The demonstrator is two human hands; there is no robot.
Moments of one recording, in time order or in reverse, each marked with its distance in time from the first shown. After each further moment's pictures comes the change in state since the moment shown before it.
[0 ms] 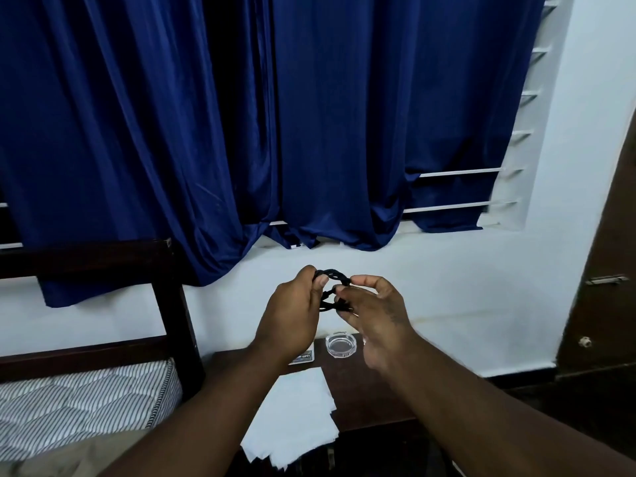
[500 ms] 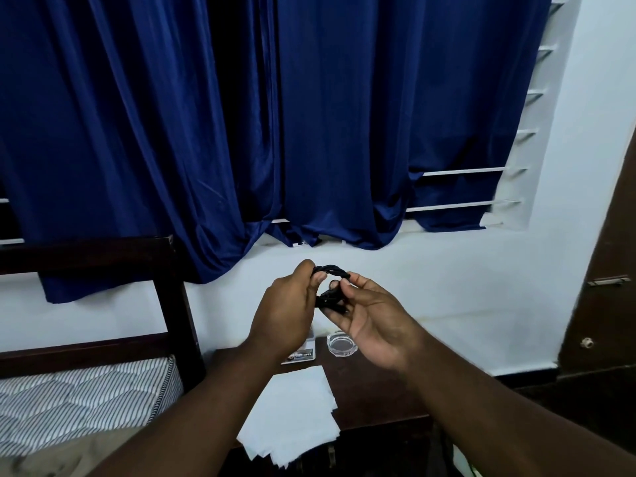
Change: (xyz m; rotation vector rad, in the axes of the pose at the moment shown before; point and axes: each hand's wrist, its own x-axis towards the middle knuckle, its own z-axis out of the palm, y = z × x) left_hand 0.005 -0.011 -0.007 0.092 0.027 0.061; right_hand 0.012 0.001 -0.007 0.299 -0.419 0.248
